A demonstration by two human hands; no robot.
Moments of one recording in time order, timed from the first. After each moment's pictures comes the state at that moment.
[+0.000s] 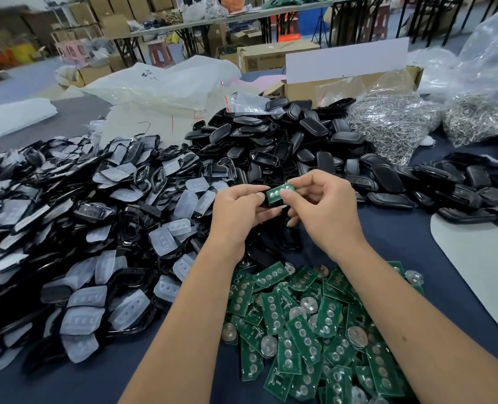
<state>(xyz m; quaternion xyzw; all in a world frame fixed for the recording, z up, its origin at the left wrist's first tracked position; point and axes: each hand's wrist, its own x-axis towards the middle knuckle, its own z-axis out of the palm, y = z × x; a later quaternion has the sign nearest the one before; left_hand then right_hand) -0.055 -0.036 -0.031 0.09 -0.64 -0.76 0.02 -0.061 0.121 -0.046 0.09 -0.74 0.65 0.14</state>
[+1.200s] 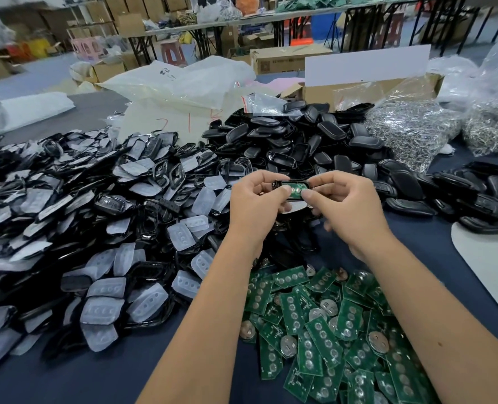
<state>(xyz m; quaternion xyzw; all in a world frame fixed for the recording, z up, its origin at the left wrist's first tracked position) -0.050 -0.035 -0.018 0.05 -0.70 -0.70 0.09 -0.065 0.128 -0.037 0.04 -0.76 0.64 0.08</state>
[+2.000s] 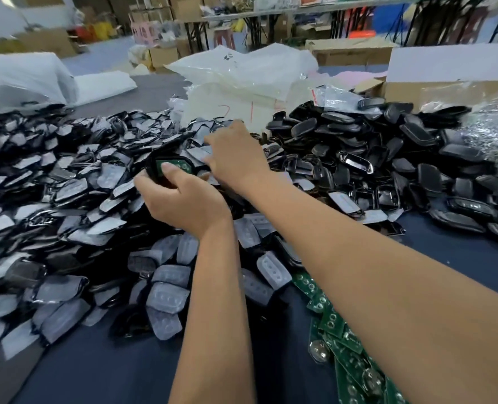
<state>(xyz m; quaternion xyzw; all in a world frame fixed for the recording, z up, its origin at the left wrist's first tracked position) -0.046 -0.172 0.000 0.36 -0.46 -0.52 0.62 -0.133 -0.145 0.016 0.36 -0.91 0.15 0.16</state>
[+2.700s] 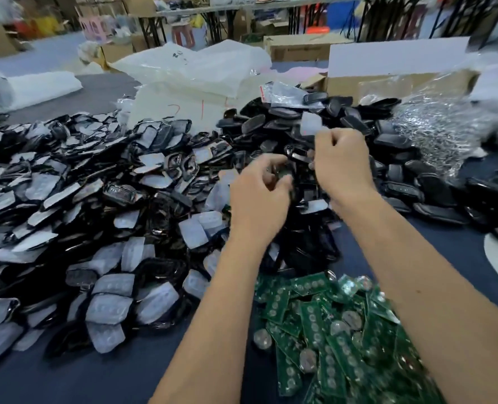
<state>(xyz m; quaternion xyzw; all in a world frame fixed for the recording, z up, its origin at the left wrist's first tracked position) -0.059 -0.063 -0.019 0.04 -0.83 -0.51 0.21 -0.119 0.062 0.008 0.00 -0.83 0.53 0.18</state>
